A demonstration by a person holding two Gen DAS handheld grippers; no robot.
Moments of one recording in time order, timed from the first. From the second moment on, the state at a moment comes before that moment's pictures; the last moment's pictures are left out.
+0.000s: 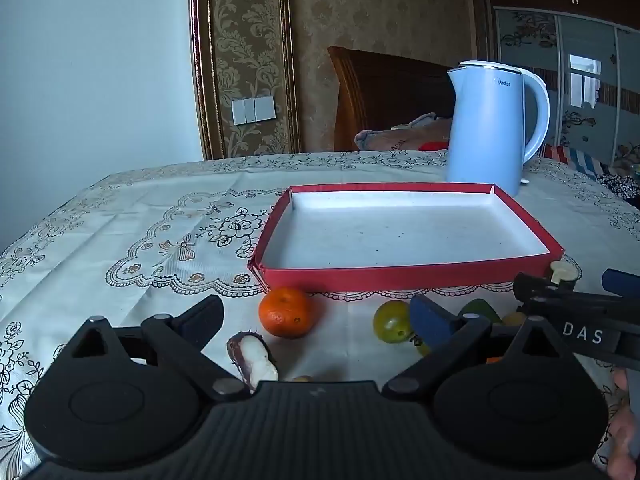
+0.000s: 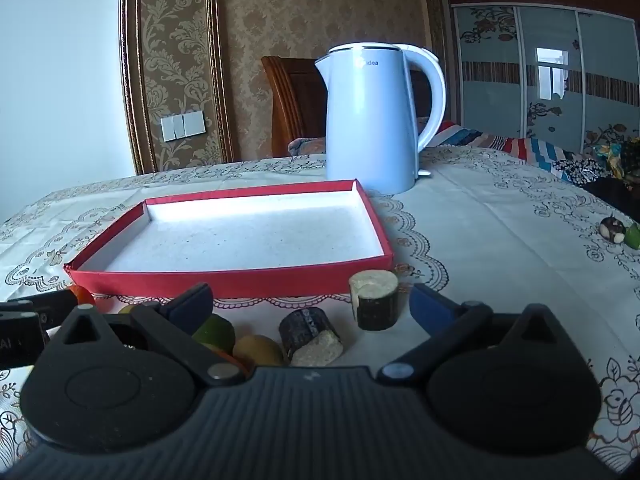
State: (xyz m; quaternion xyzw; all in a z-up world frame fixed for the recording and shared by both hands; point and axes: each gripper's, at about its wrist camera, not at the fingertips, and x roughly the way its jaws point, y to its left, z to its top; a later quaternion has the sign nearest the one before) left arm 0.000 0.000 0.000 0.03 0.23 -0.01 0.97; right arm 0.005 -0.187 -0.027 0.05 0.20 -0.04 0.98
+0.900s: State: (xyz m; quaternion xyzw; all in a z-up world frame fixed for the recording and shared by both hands) left arm -0.011 0.047 -0.006 -0.01 0.25 0.00 0.97; right arm 0.008 -0.192 -0.032 0.06 0.20 -0.05 0.98
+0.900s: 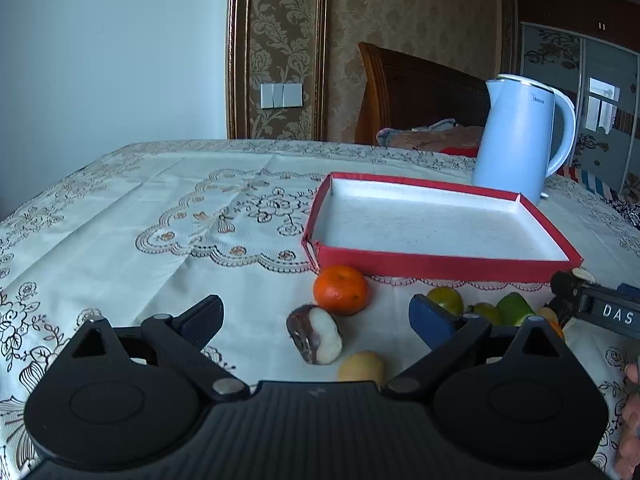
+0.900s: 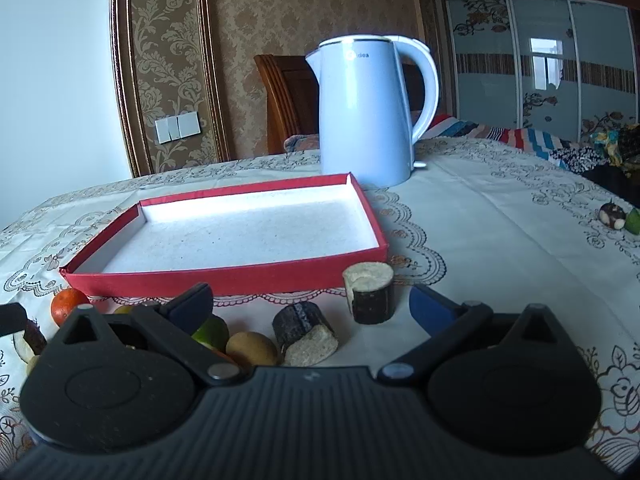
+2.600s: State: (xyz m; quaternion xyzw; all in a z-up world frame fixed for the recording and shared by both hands) left arm -0.011 0.024 -0.027 0.01 0.28 -0.02 0.96; right arm -0.014 -0.192 -0.038 0.06 0.21 -0.02 0.98
